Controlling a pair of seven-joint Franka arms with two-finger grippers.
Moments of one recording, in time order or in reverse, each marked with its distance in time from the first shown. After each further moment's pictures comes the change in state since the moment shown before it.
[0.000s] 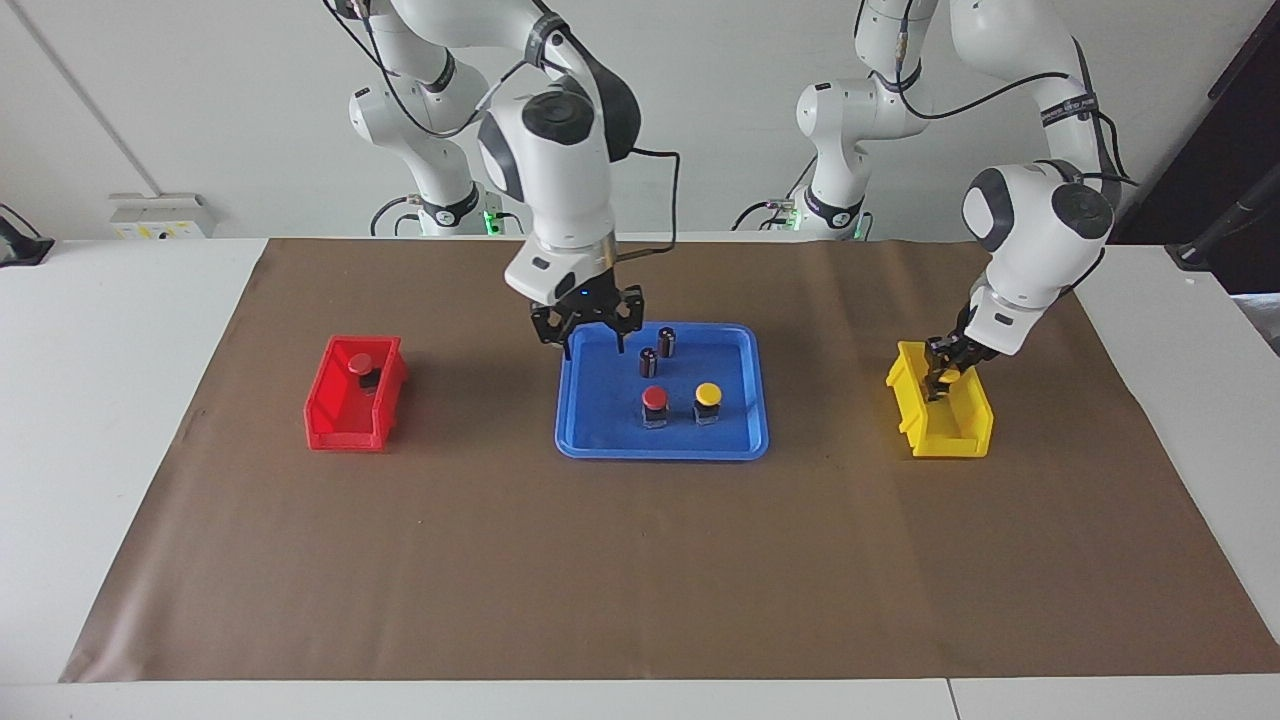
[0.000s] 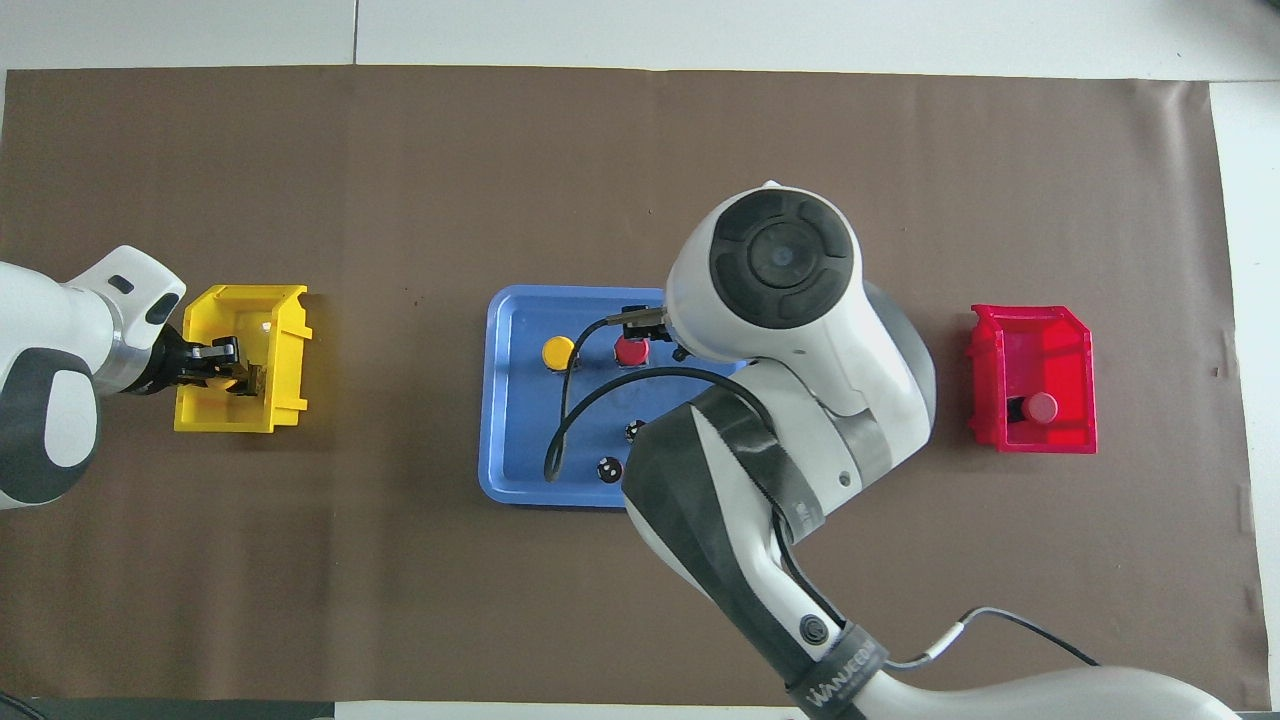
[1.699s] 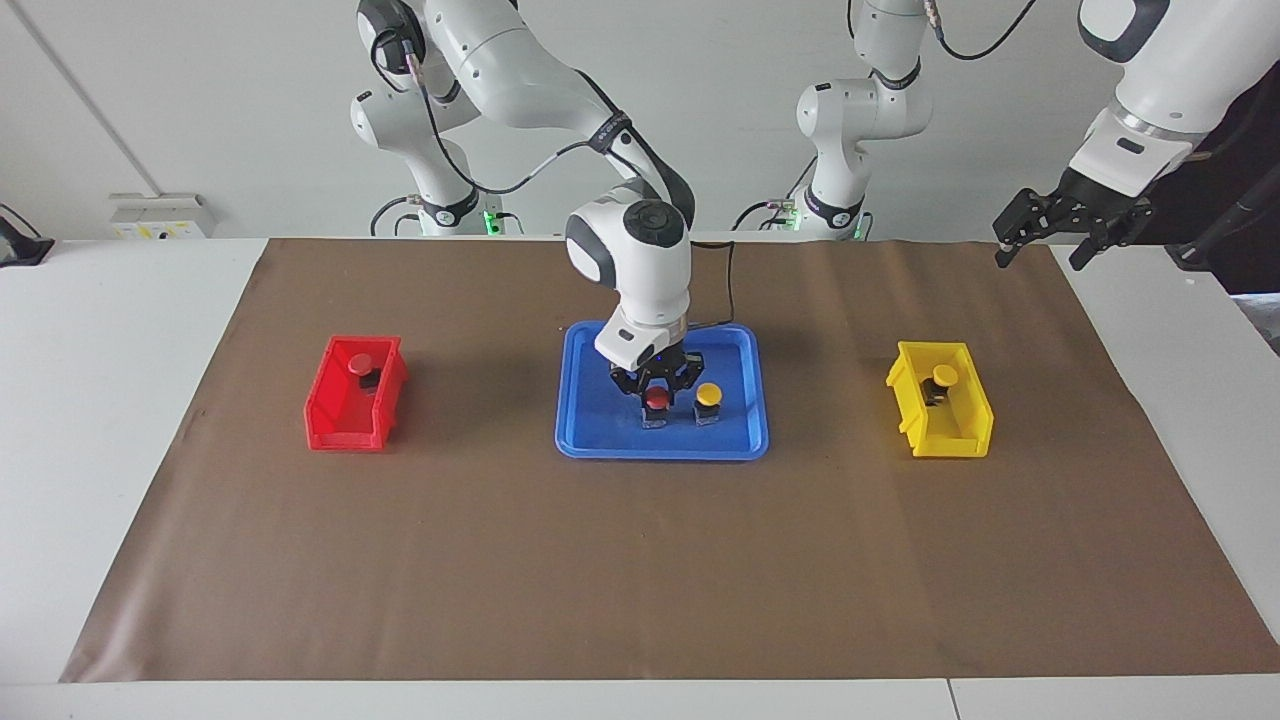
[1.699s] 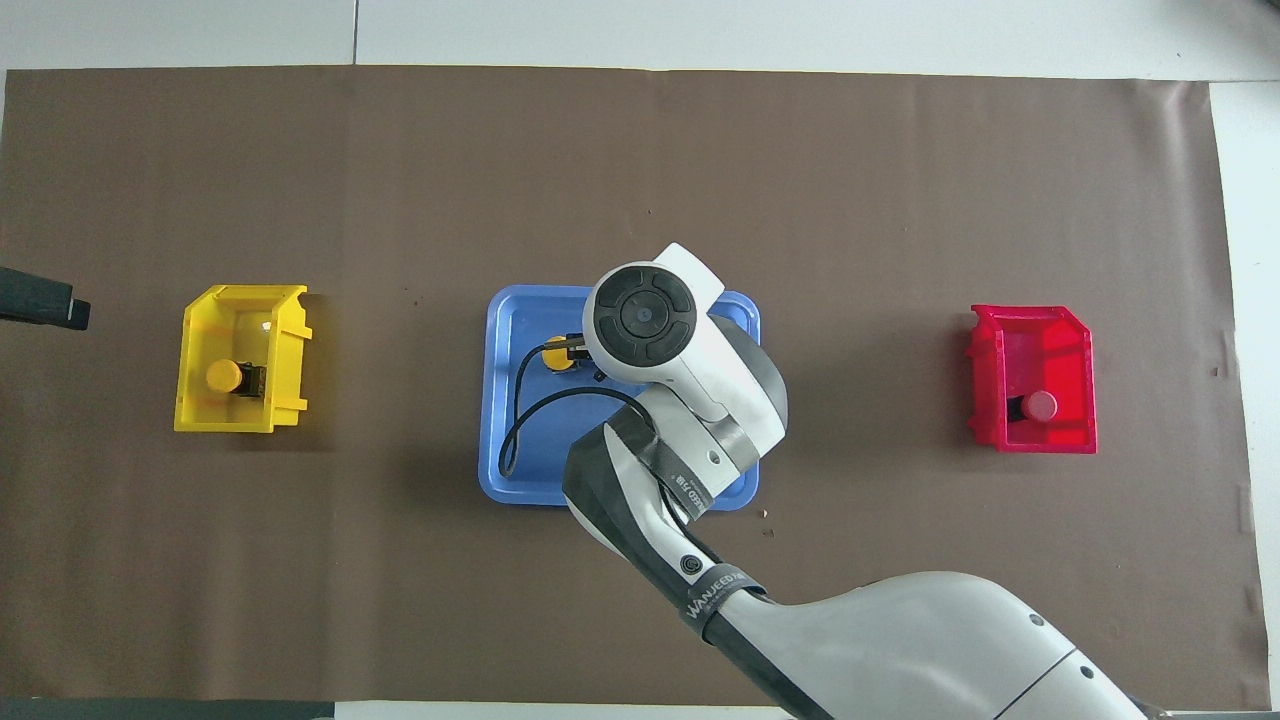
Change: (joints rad) left arm 0.010 -0.055 -0.030 0.626 0.000 -0.663 0.215; right arm 0.048 0.134 -0.017 -0.069 -0.007 0.199 0.073
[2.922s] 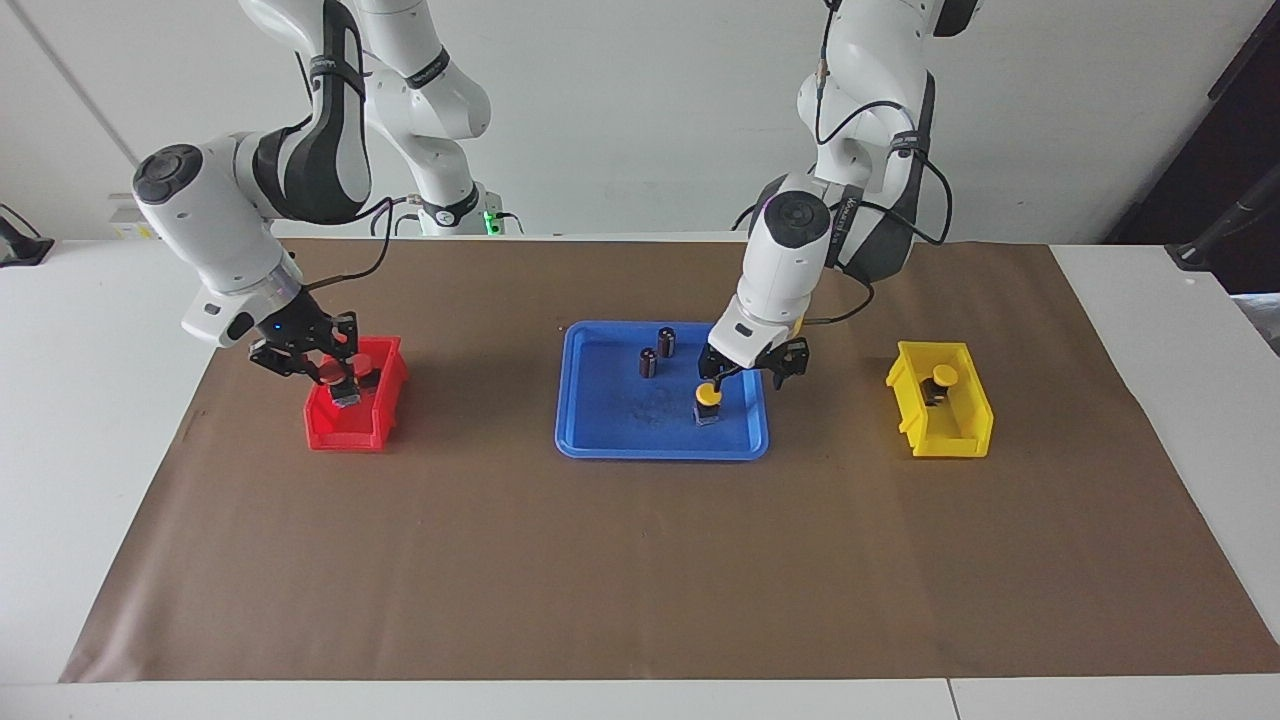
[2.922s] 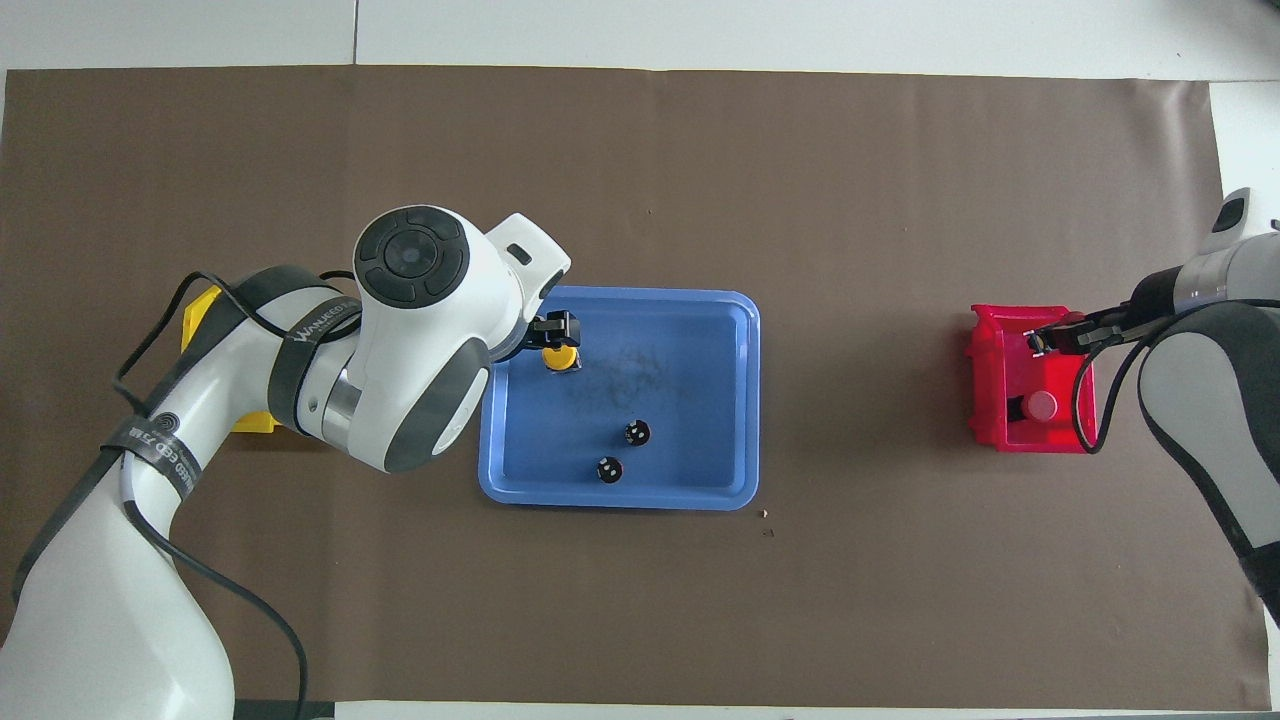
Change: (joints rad) left arm -0.541 0.305 -0.029 -0.241 -0.002 0.551 -0.651; right arm -0.768 -0.432 -0.005 -0.419 0.165 -0.076 -1.126
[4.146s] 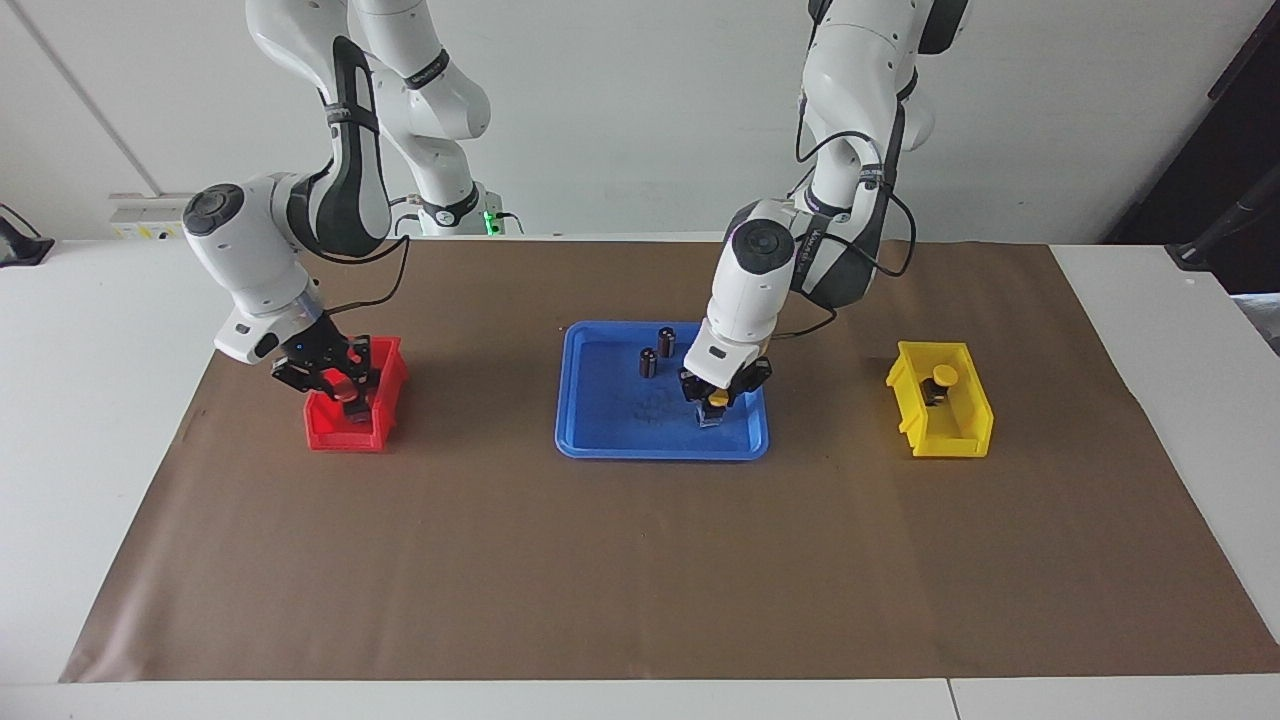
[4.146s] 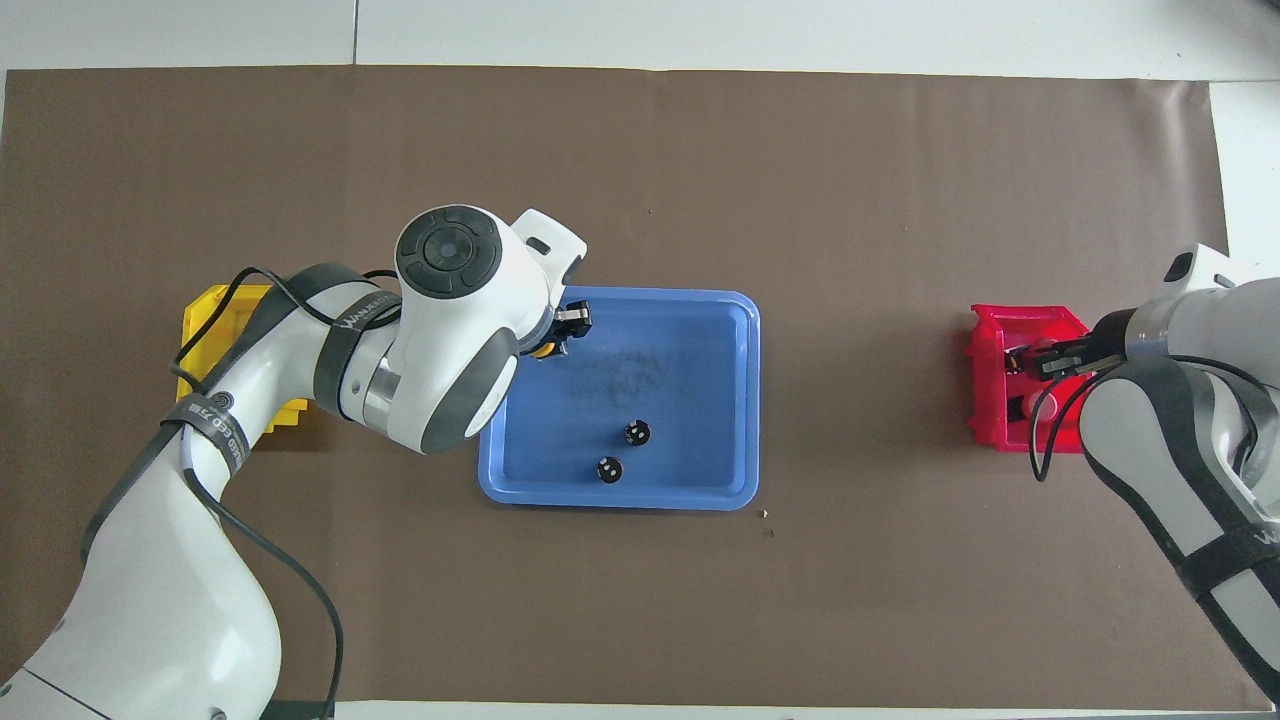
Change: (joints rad) left arm -0.003 0.078 0.023 0.060 -0.039 0.011 -0.108; right arm -0.010 0.010 0.005 -0.173 0.018 0.227 -0.001
